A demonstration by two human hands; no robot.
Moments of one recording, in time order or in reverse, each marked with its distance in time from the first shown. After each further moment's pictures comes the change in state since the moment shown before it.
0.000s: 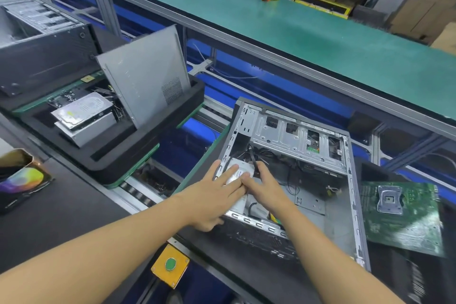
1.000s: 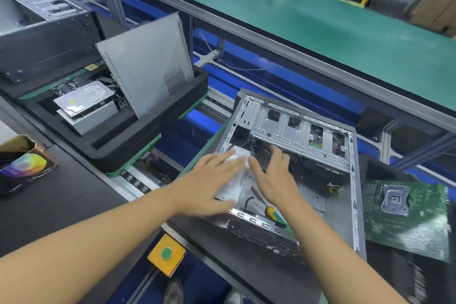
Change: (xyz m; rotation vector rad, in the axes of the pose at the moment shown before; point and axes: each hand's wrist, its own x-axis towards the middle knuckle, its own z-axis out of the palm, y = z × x) left_hand -0.002 -0.001 -0.008 -0.620 0.246 -0.167; right_hand -0.005 -0.014 -0.017 -0.445 0.245 0.017
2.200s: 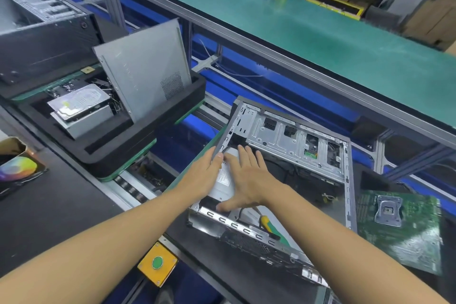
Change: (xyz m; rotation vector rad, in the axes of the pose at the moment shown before) left_hand 0.041 -0.005 0.011 -0.712 0.330 -0.695; right_hand 0.025 -0.037 -0.003 -0.693 -0.464 -0.428
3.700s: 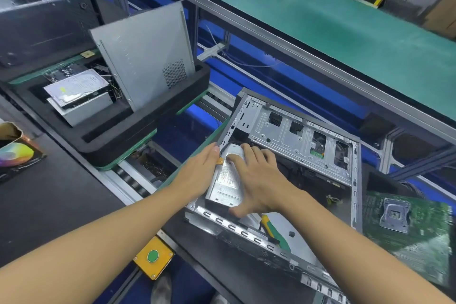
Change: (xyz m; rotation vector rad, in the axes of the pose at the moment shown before) left_hand 0.002 -0.005 0.000 0.028 0.056 -0.057; right_hand -0.018 0.013 -0.008 -0.158 0.129 -0.118
